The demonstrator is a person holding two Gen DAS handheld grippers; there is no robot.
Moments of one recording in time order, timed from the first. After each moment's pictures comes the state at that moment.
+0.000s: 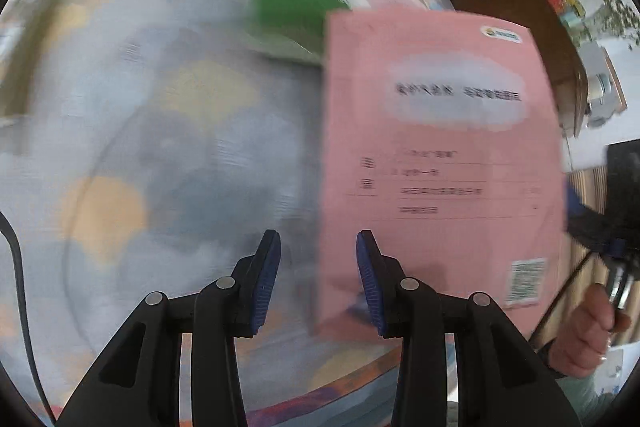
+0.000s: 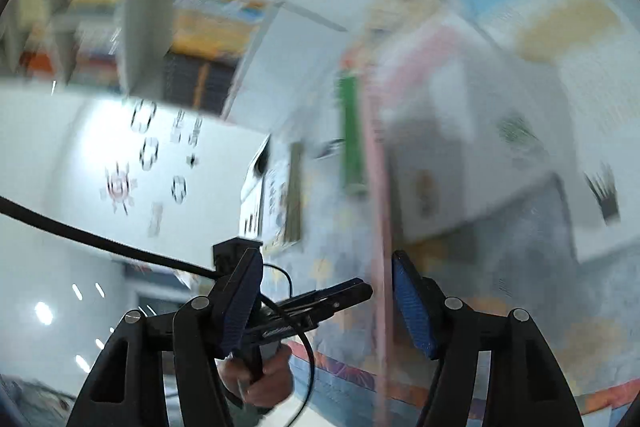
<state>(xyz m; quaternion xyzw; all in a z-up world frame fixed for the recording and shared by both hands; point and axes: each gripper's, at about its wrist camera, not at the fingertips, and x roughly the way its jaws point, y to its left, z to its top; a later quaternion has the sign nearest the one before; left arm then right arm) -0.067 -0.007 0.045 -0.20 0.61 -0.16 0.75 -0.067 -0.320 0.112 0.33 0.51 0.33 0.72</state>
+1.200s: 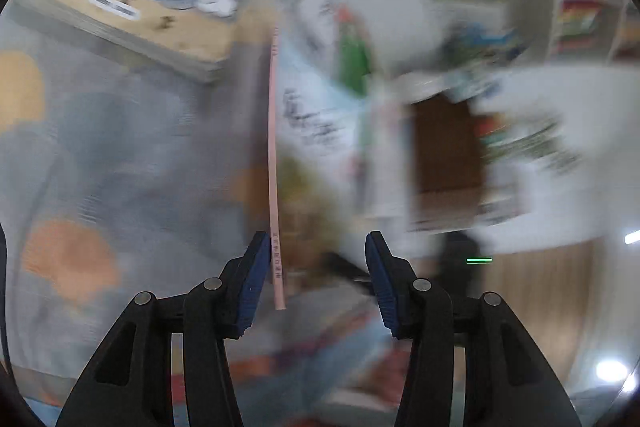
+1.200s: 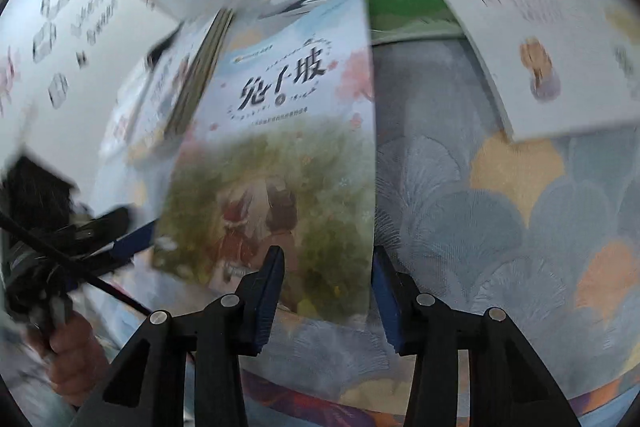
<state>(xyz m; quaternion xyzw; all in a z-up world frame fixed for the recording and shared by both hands) -0.125 0.135 0.029 -0.46 0.49 -0.22 0.70 -0.085 -0.157 0.017 0.14 0.61 0.21 0.75</state>
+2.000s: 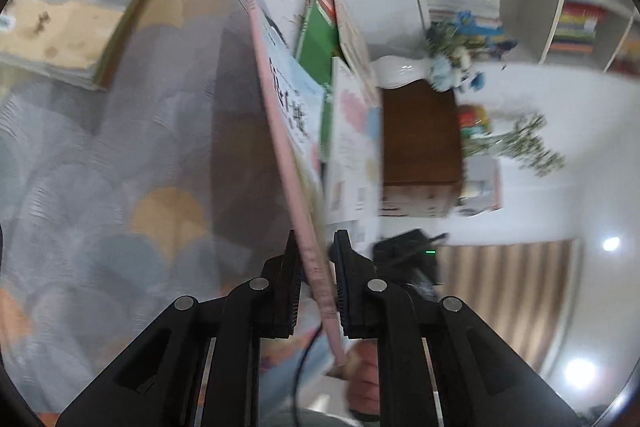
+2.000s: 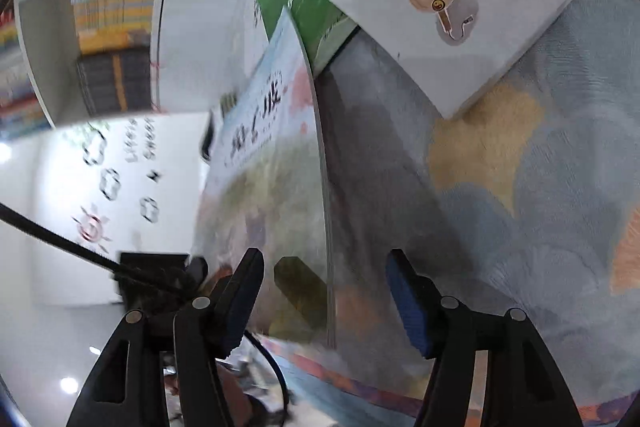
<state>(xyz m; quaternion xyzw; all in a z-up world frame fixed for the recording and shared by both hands) -0.072 0.094 0.025 -0.49 0.52 -0.26 0.65 -0.049 -0.223 -0.015 0.44 0.60 0.23 0.62</state>
